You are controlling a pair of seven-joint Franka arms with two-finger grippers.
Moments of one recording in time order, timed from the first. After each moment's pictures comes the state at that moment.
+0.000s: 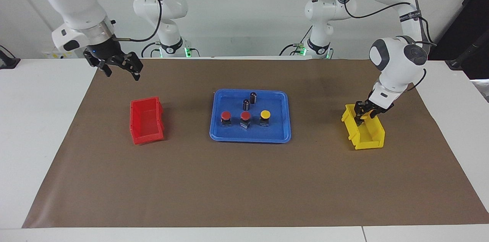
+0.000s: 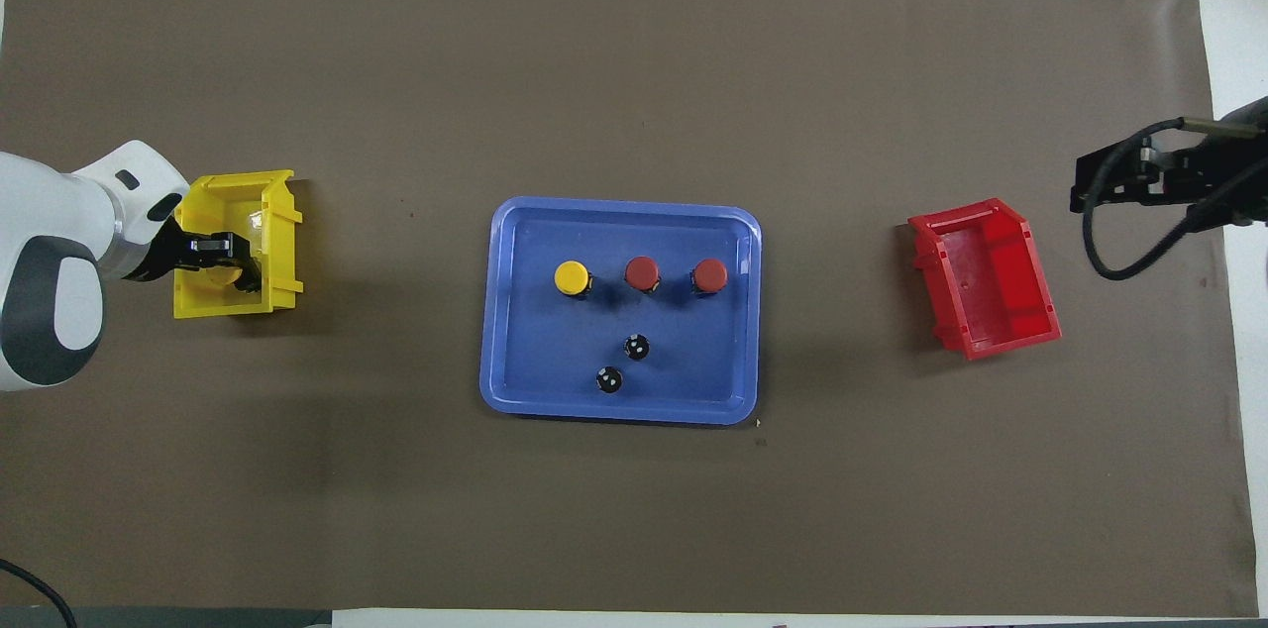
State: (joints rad) left arm 0.00 0.06 0.00 -2.18 -0.01 2.25 0.05; right arm -0.05 0.00 -0.01 -1.56 0.00 1.50 0.12
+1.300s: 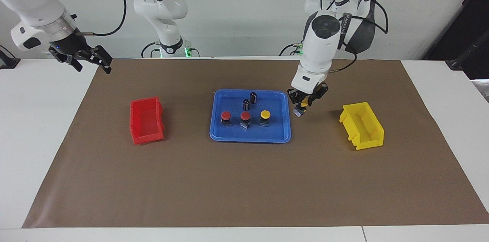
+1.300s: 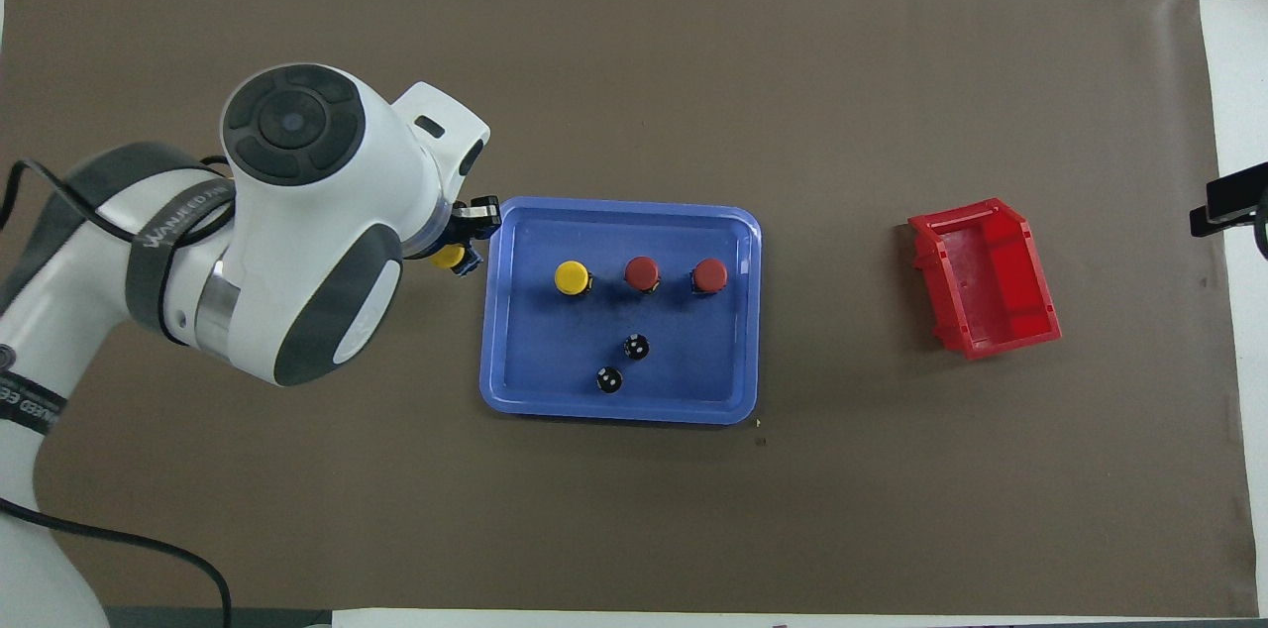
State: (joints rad) left arm -0.52 0.14 -0.02 -1.82 0.05 1.94 -0.66; right arm -0.08 0.02 -0.08 -1.54 0.00 1.46 -0.03
